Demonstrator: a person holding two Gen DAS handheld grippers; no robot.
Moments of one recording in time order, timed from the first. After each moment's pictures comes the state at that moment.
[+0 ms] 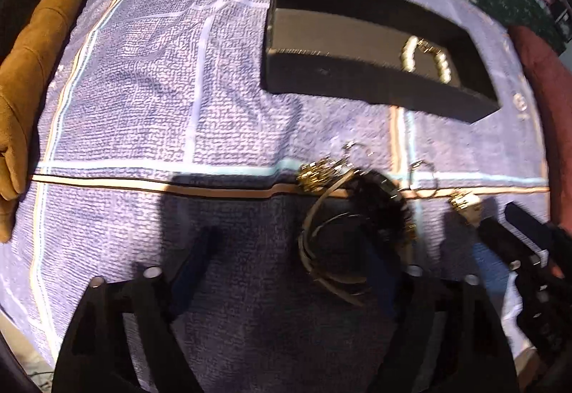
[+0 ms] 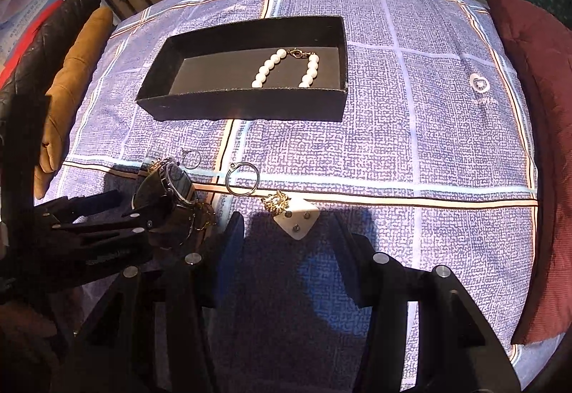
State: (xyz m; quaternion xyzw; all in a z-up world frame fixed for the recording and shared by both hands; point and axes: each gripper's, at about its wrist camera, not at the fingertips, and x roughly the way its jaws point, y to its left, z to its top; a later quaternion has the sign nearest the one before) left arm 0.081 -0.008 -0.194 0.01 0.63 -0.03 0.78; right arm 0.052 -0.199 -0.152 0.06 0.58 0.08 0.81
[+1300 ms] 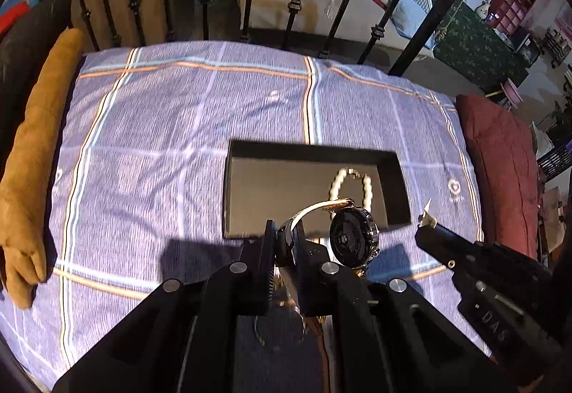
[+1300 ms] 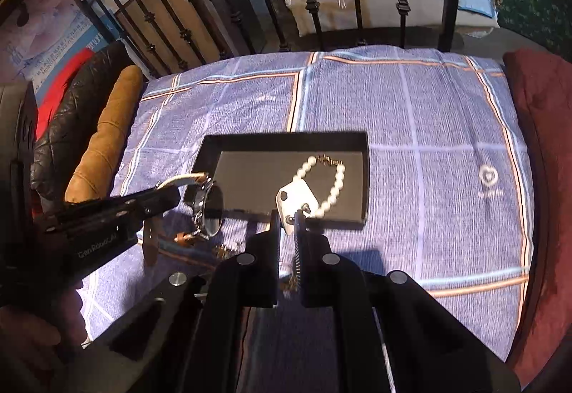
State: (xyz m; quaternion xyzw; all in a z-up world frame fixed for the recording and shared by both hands) left arm 0.136 -0.026 -0.083 -0.04 0.53 -0.09 0.84; right arm 0.109 -0.201 -0.084 0.10 0.50 0.12 0.85
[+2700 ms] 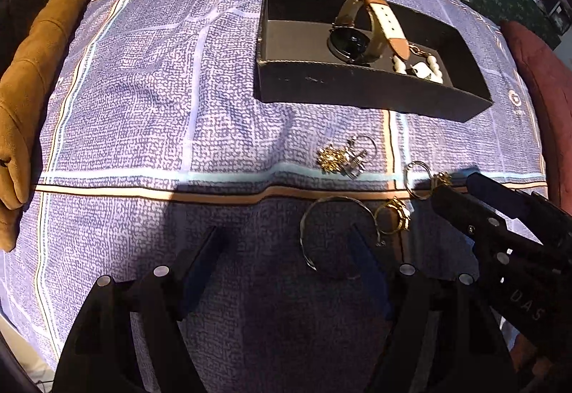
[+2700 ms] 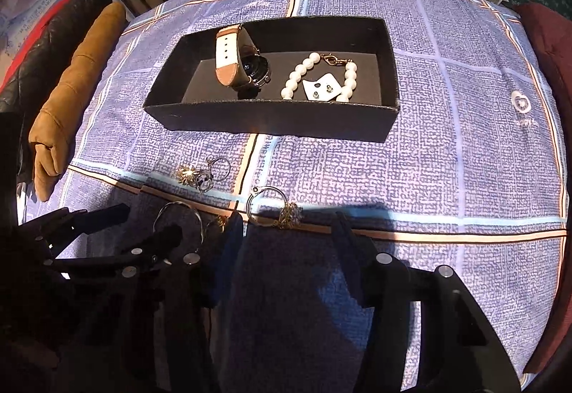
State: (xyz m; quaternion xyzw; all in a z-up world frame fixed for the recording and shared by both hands) left arm 0.078 -0.009 -0.179 0.01 0.62 -0.04 0.78; right arm 0.076 -0.177 -0.169 0.07 0.57 0.11 0.81
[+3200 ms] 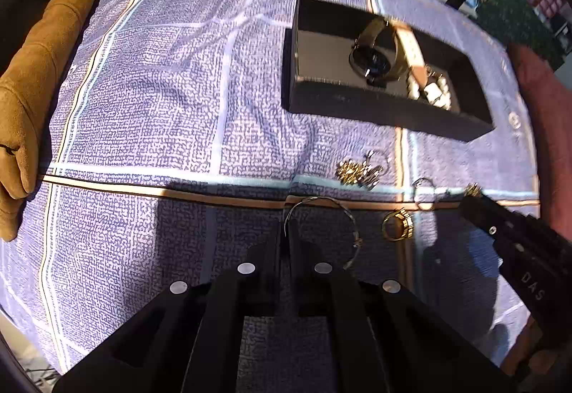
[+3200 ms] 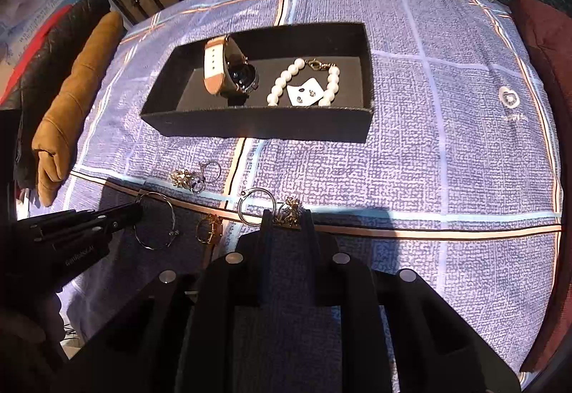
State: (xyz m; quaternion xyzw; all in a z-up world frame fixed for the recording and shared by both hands) left arm 0.079 0.018 -0.165 -0.04 0.62 -0.03 0.79; right arm 0.069 -0.196 -0.158 0.08 0.56 0.11 0.81
